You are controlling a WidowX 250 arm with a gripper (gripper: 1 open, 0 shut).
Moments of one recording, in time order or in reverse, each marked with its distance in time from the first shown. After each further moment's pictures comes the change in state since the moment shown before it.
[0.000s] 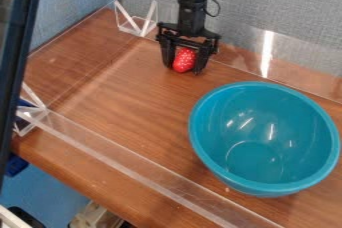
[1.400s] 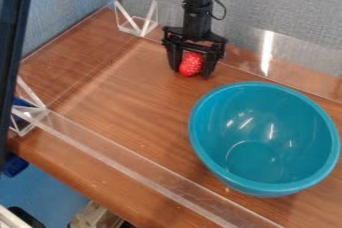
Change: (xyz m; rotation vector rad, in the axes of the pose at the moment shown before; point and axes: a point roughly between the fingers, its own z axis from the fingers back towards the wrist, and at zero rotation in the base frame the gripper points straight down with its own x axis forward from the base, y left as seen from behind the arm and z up) arm -0.013 -0.017 -0.005 -0.039 0.002 -0.019
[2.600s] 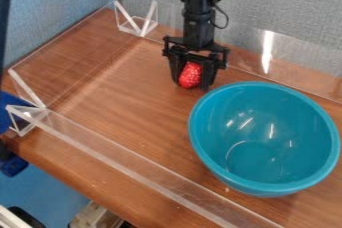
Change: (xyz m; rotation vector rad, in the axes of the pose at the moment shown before) arm -0.023 -0.011 0.007 -0.035 0.001 -0.079
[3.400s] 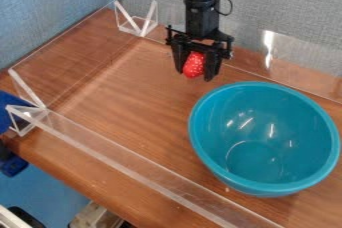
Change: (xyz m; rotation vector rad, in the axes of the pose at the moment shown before) arm -0.004 -0.011 0.016 -0.011 -0.051 -0.070
